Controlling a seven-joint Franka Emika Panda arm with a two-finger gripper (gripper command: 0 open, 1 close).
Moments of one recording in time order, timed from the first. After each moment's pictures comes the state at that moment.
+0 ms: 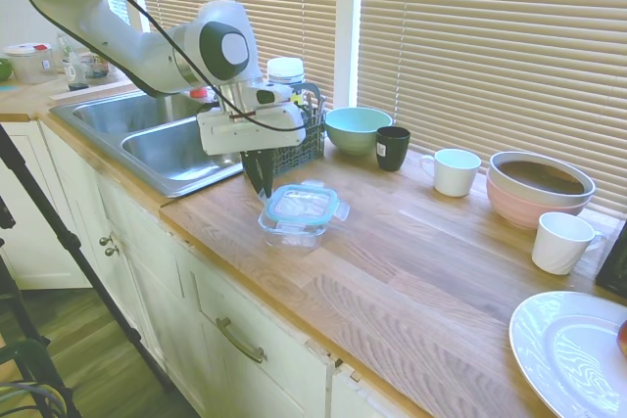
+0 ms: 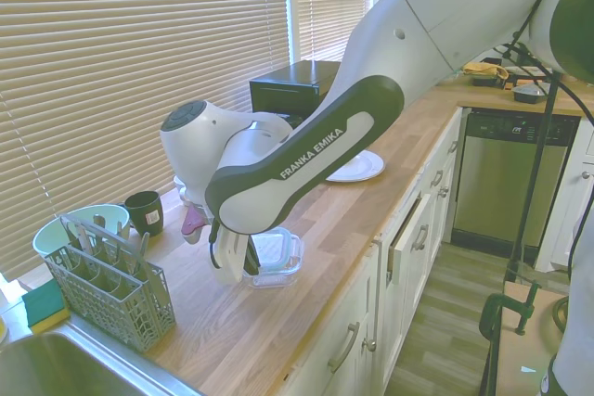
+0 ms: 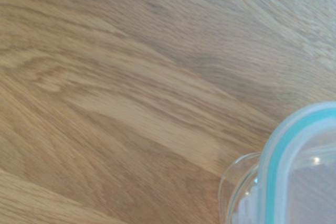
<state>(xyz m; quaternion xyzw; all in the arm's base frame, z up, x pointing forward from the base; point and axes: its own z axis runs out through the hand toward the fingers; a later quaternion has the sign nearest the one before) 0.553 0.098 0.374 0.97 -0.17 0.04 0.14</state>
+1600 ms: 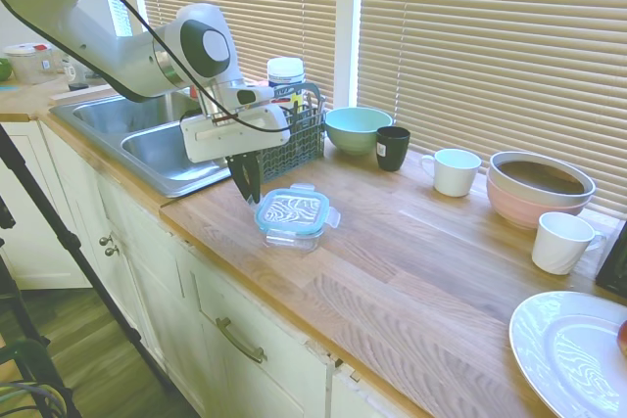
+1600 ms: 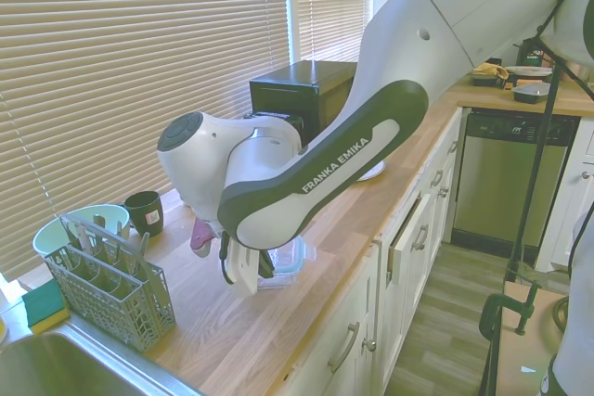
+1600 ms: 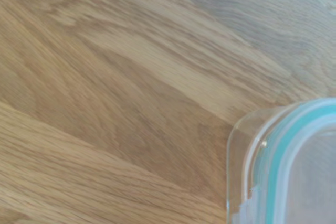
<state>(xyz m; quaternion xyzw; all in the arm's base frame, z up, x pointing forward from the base) 0.529 0.110 0.367 0.97 -0.17 0.03 0.19</state>
